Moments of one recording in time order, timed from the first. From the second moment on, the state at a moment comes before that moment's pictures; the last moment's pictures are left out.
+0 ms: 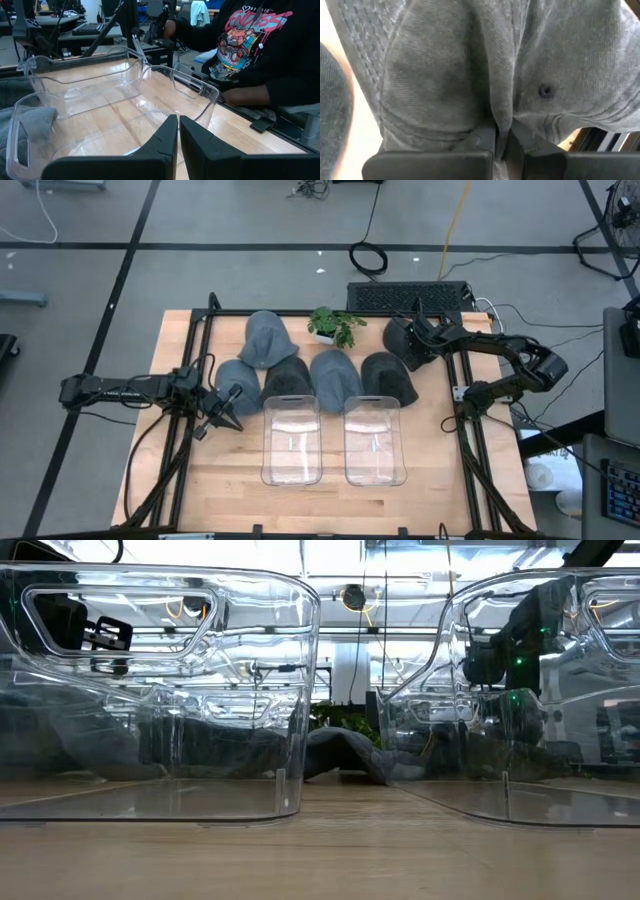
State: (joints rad) left arm 0.05 0.27 0.01 0.11 0.67 0.09; right arm -0.85 1.38 0.59 -0.50 0.28 0.06
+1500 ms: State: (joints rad) left arm 0.05 0.27 0.01 0.11 0.67 0.09; right arm -0.63 0.81 0.59 -0.42 0.29 0.09
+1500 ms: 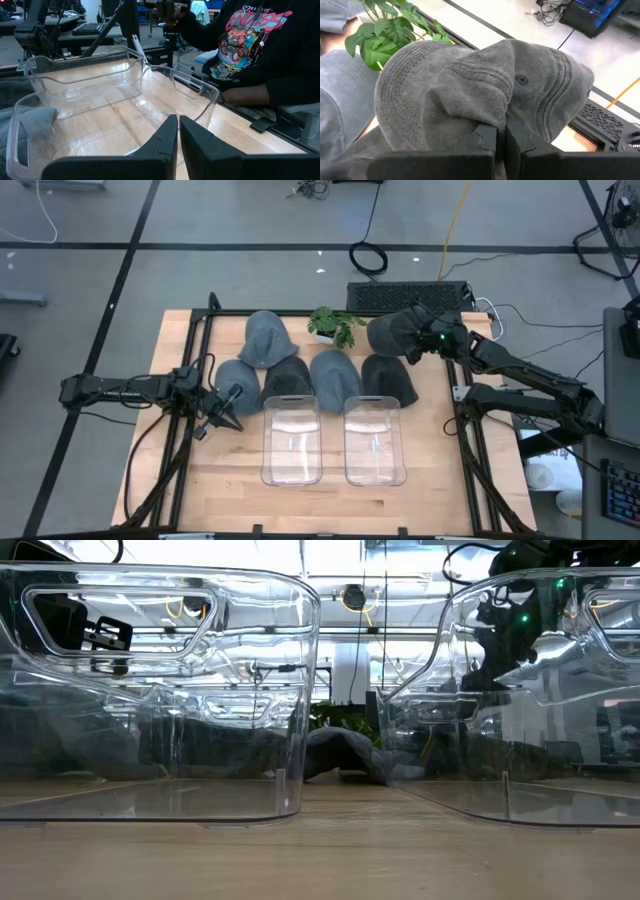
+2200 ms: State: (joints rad) left arm 0.05 0.27 0.01 0.11 0.67 0.09; right arm -0.57 0.83 0.59 -0.08 -0.21 -0.12
